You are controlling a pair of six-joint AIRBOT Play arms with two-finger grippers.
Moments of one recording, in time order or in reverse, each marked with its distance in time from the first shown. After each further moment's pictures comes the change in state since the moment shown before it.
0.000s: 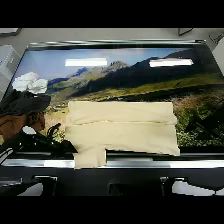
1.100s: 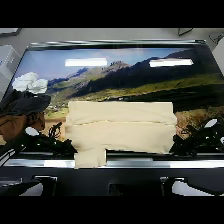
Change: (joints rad) left arm -0.048 0.016 -0.013 -0.028 0.073 -0.008; right arm -0.001 0.065 -0.492 0.132 -0.278 -0.064
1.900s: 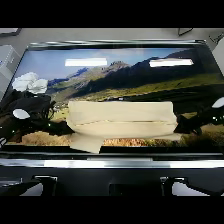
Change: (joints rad) left arm 0.000 0.009 0.322 0.002 -0.071 -0.018; right arm 0.119 0.008 0.347 0.056 0.073 -0.041
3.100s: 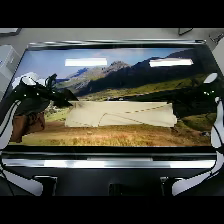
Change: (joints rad) left arm 0.021 -0.571 0.756 -0.001 -0.096 -0.153; right arm 0.058 -0.406 0.549 0.021 -0.036 0.117
